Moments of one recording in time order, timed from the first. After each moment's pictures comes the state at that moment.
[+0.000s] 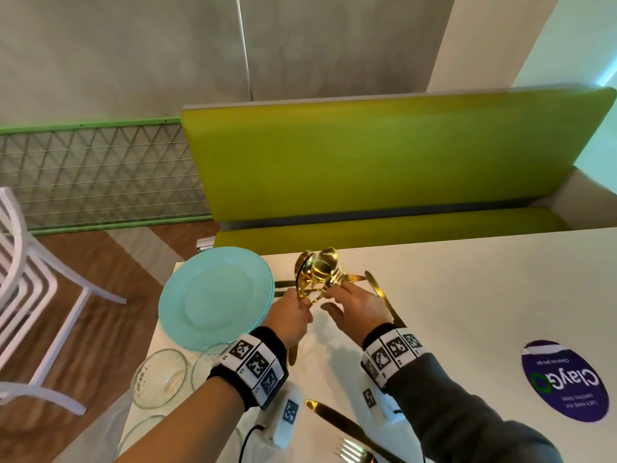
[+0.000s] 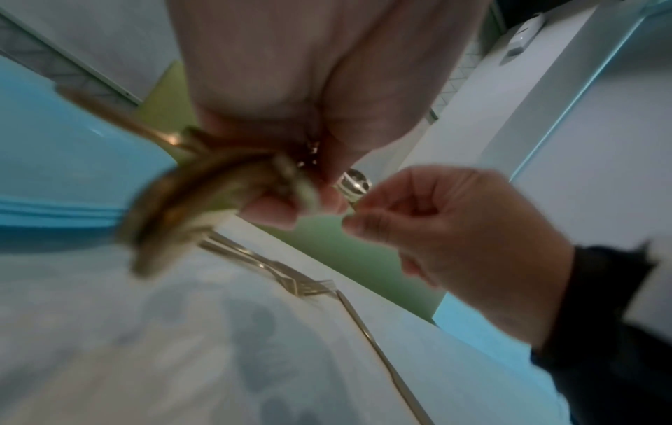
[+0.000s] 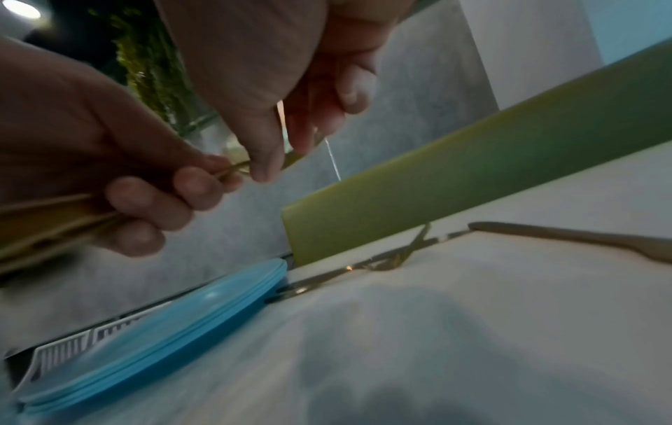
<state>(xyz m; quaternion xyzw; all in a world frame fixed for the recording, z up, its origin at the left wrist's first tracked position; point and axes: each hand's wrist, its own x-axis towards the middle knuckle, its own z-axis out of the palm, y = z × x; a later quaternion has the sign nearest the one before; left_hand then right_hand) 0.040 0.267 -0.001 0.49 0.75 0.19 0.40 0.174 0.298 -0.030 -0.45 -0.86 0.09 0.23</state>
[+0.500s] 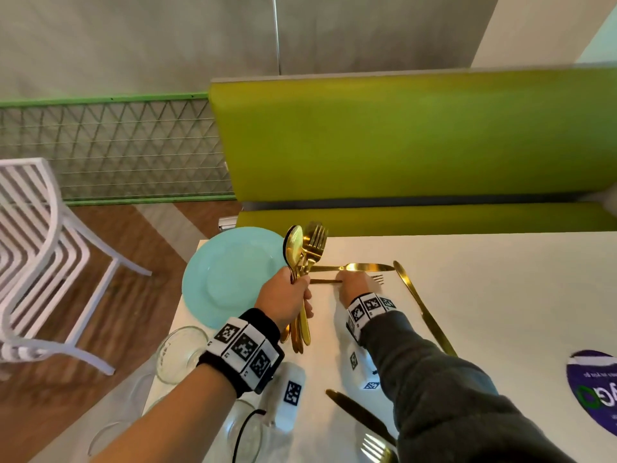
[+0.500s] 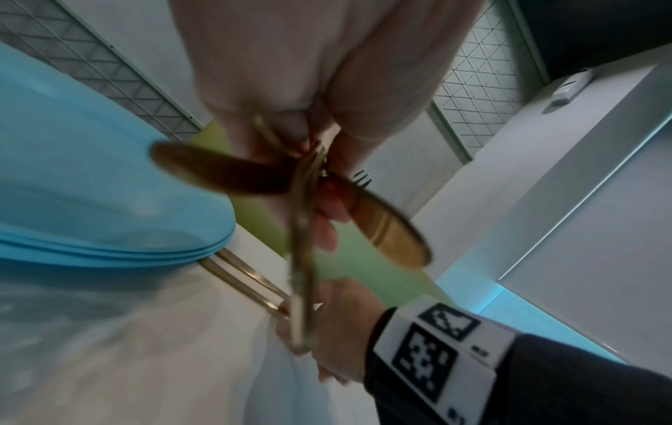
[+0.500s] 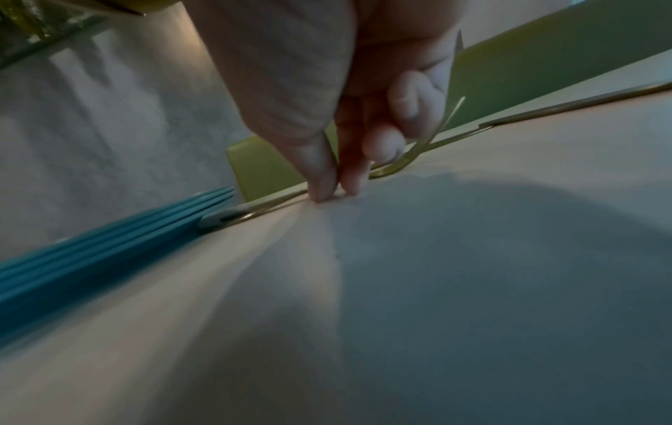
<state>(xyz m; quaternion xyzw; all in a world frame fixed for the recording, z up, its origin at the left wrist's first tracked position) 0.004 0.264 0.004 0.36 0.75 0.33 0.45 0.119 0.346 -0.072 -0.61 -0.76 0.23 -0.06</state>
